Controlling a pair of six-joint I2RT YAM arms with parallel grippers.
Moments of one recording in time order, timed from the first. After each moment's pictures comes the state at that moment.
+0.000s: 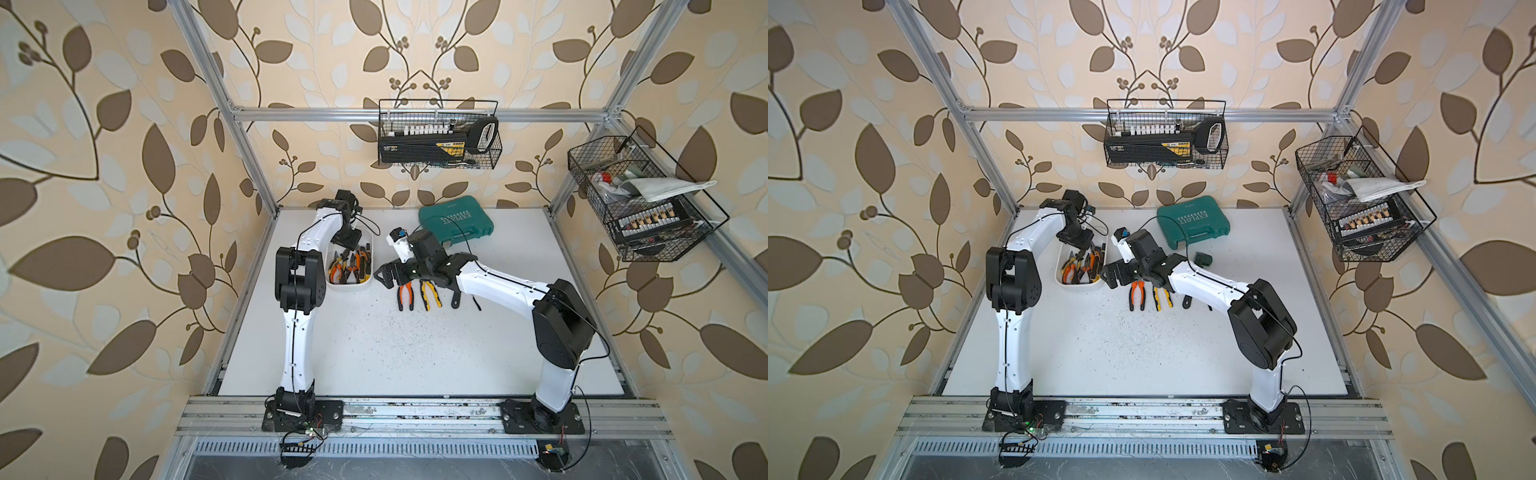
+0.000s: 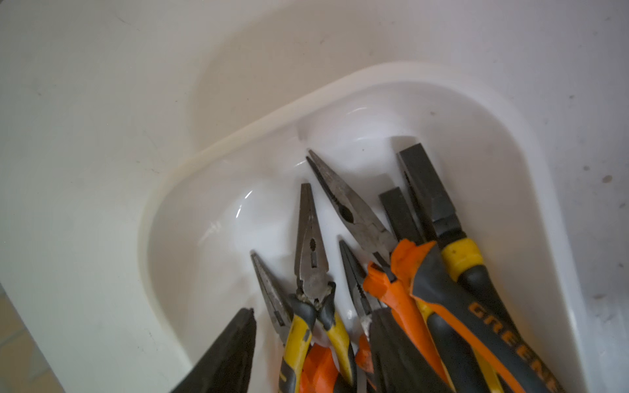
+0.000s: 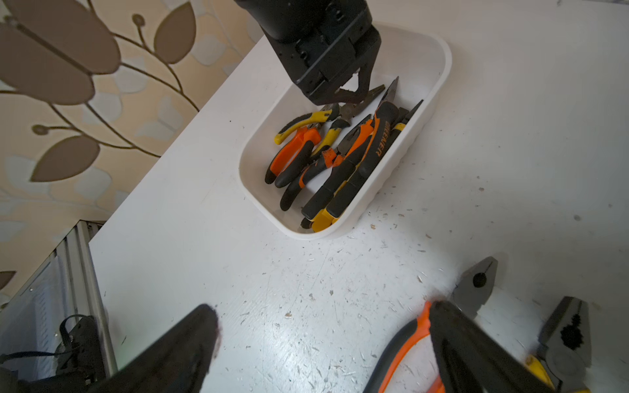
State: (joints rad) left arm -0.19 2.30 2.07 -1.03 -0.08 0.24; right arm 0.73 1.87 1.40 -0.19 -0.17 0.30
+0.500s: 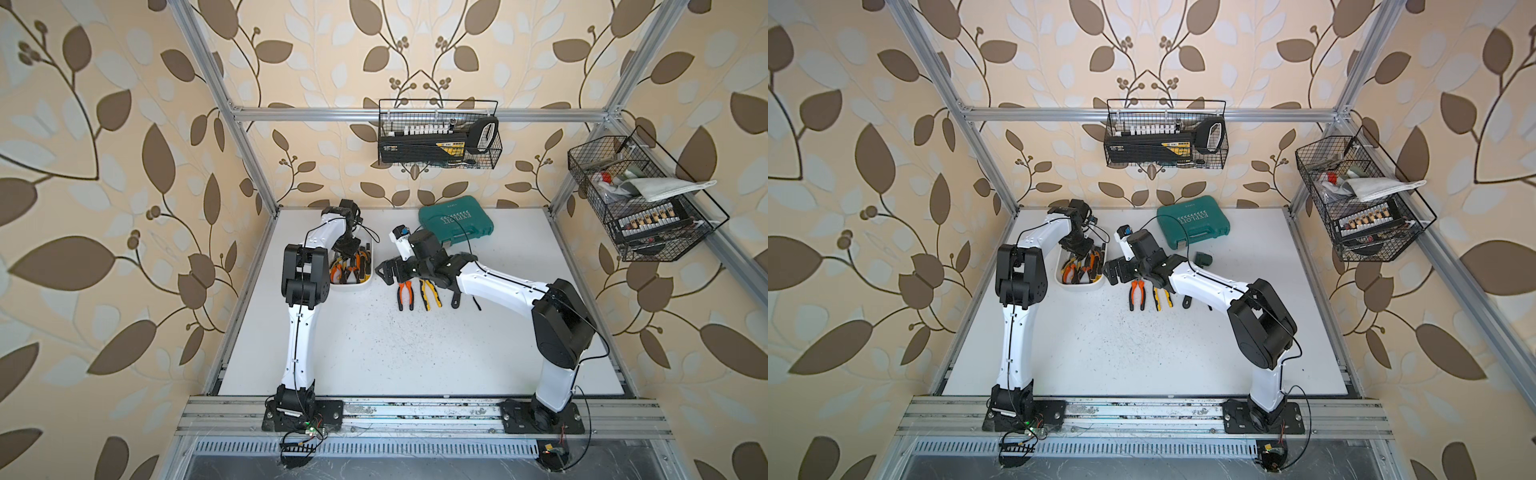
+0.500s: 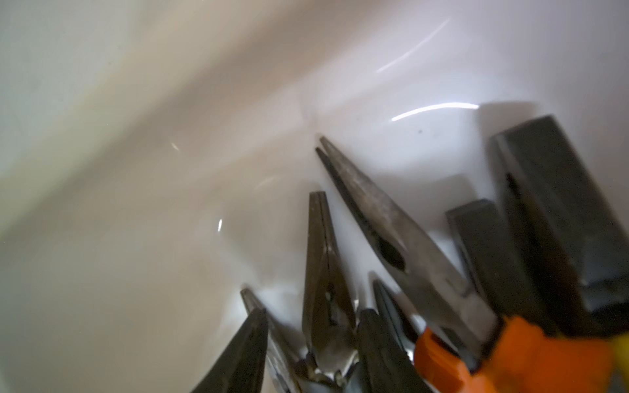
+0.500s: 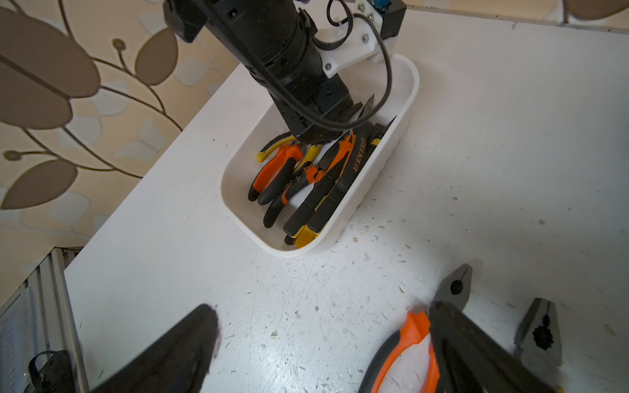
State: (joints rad) left arm -0.19 2.40 2.06 -1.00 -0.16 0.28; right arm 0.73 1.87 1.40 -0.16 -0.12 0.32
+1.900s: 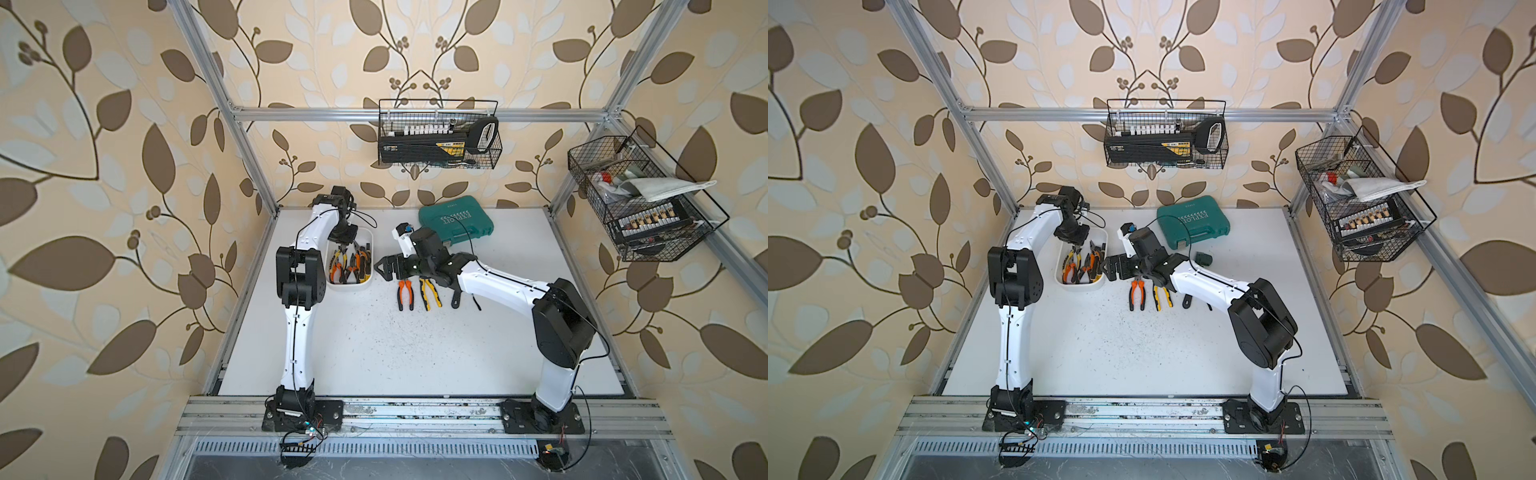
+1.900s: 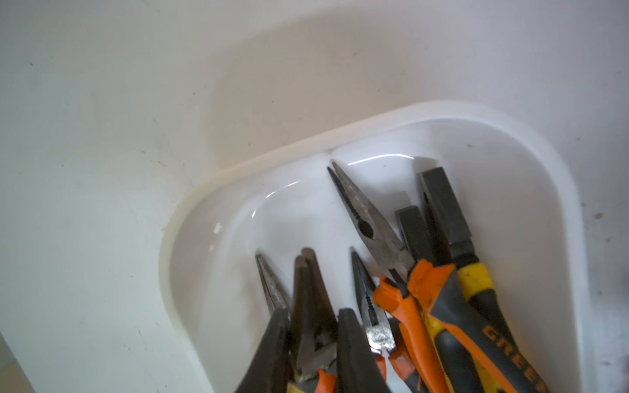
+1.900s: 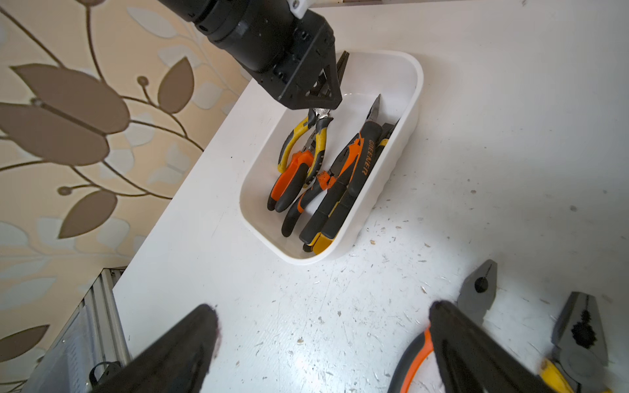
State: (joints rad) left arm -0.15 2.36 2.21 -1.13 0.00 0.15; right arm 0.71 1.87 1.40 -0.13 -0.17 0.44
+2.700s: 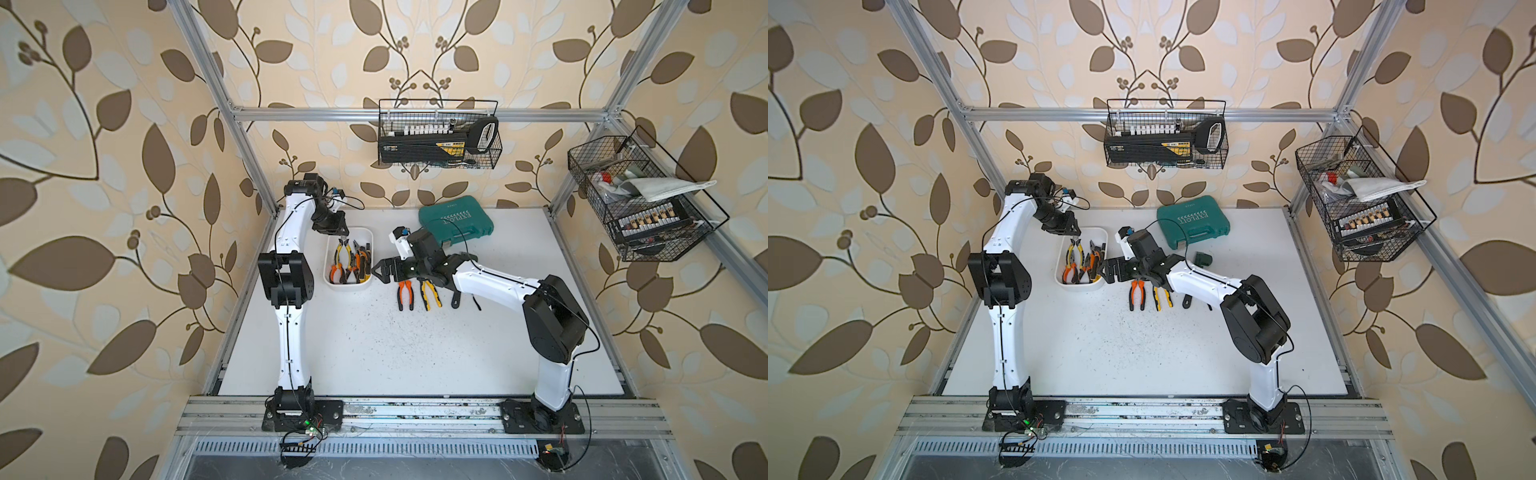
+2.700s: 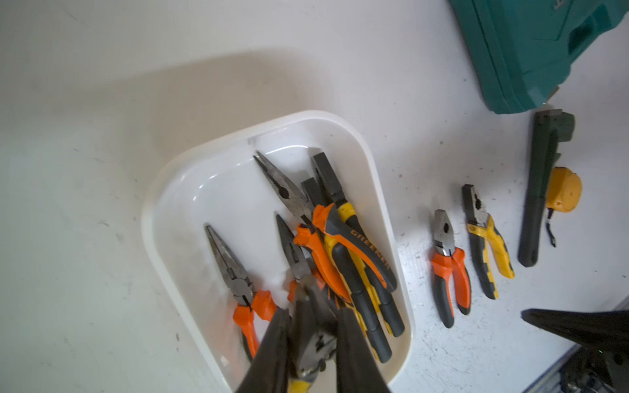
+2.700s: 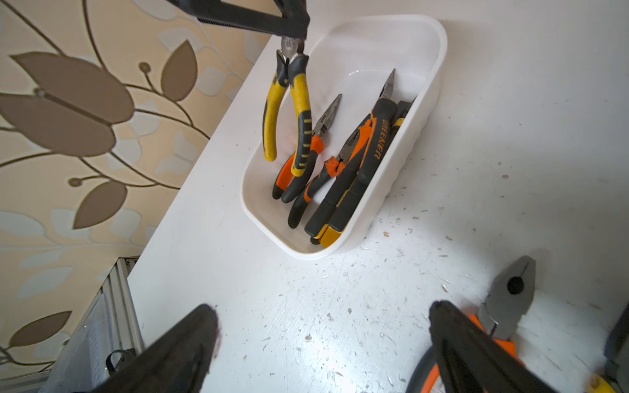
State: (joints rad) left arm -0.03 2.35 2.43 -1.39 0.45 0.21; right arm 0.71 1.92 1.41 -0.11 -0.24 0.47
